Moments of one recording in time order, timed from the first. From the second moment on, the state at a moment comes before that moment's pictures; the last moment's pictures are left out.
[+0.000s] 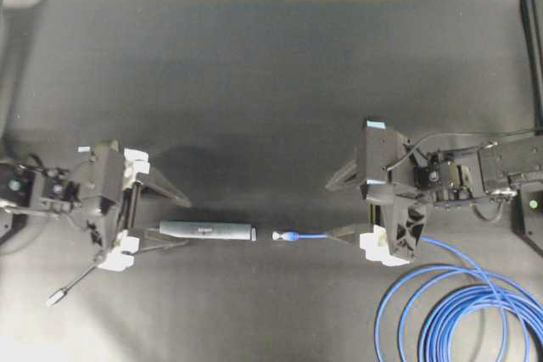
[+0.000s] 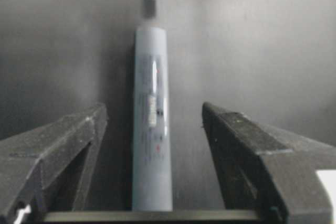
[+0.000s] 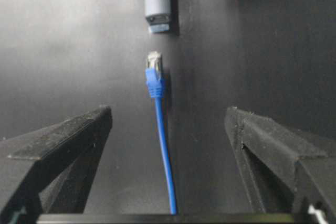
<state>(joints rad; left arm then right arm) -0.09 0.07 1.19 0.04 -1.03 -0.16 0.13 -0.21 0.82 0.05 0.12 0.16</state>
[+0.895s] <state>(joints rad) -0.10 0.33 1.09 0.04 -1.15 -0.17 0.17 -0.20 0.81 0.05 0.12 0.22</state>
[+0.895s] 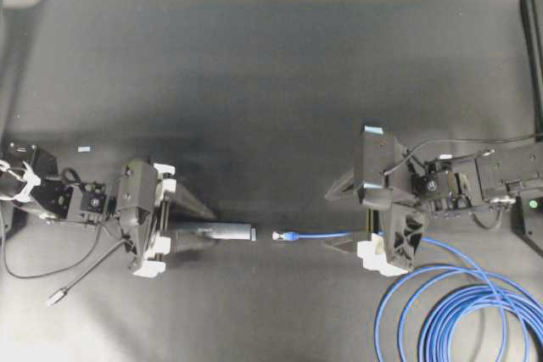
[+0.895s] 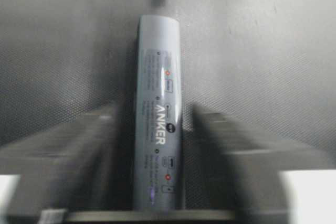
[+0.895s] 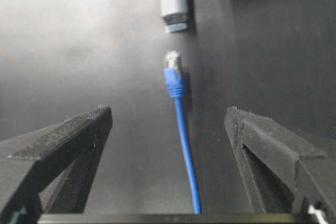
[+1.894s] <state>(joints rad) -0.07 -0.18 0.98 0.04 -0.35 -0.16 0.18 0.22 0.79 0.05 -0.30 0.22</state>
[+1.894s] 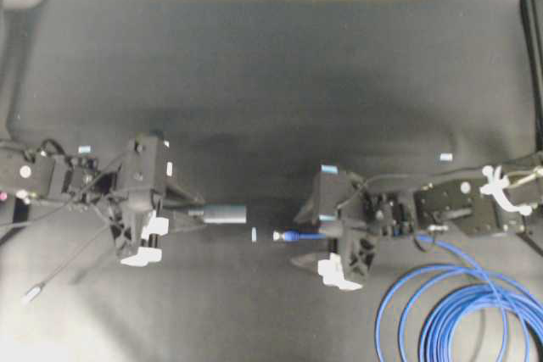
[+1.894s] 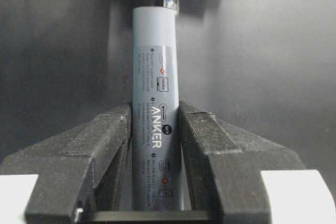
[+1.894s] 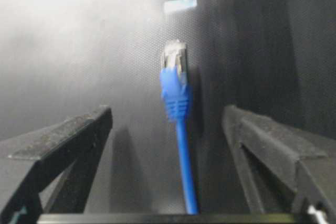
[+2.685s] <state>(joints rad) -0.08 -0.20 0.95 0.04 -0.24 -0.14 0.18 0.22 0.80 0.05 -0.31 0.22</state>
